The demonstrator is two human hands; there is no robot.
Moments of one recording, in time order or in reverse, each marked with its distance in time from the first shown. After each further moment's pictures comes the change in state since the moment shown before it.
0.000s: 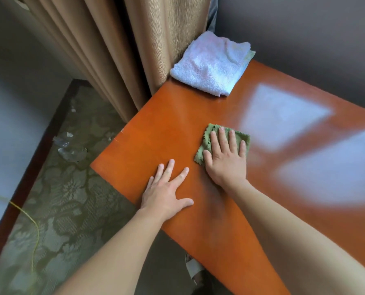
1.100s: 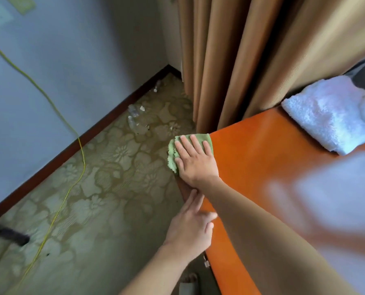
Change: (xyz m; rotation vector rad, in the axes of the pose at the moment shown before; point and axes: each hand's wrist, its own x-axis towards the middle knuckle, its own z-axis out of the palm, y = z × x) left_hand -0.053 -0.047 0.024 -0.336 0.361 -0.158; right_hand 0.038 -0.238 0.037 -0.070 -0.141 -0.850
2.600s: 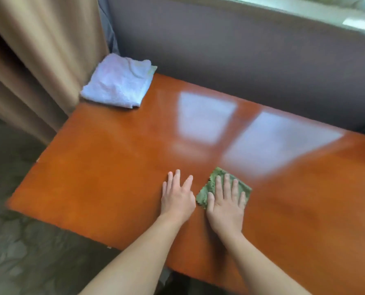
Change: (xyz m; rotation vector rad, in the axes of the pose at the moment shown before) left_hand -0.029 0.224 0.106 0.119 -0.351 0.410; right_hand -0.438 0.072 0.035 0.182 0.161 1.399
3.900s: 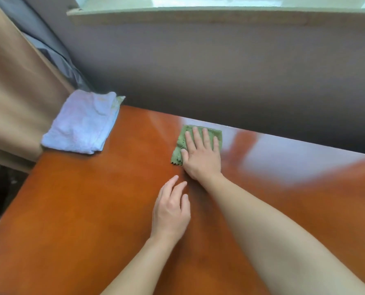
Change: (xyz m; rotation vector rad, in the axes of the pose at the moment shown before) left_hand 0.133 0.096 0.000 -0.098 0.360 0.049; right_hand 0.290 -0.017 -0.078 0.093 -0.005 -0.336
